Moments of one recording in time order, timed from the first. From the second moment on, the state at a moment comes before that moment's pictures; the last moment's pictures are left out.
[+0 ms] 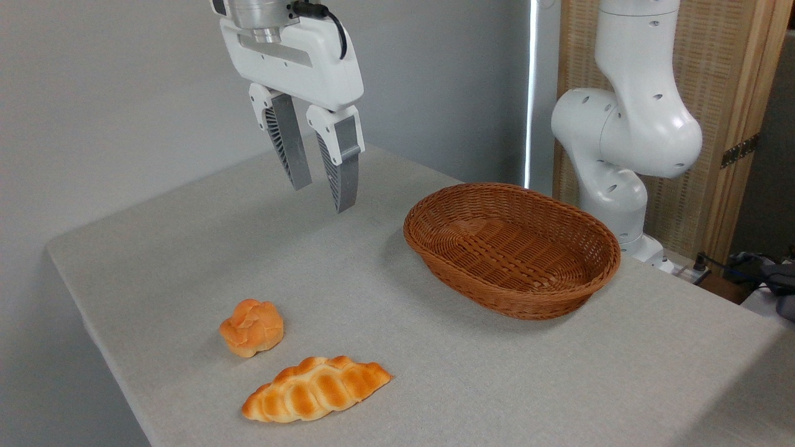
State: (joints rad) arm -0.03 -0.04 -0.08 -1.60 -0.02 1.55 0.62
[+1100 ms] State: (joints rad) arm -0.04 -0.02 -0.03 -1.60 0.01 1.57 0.68
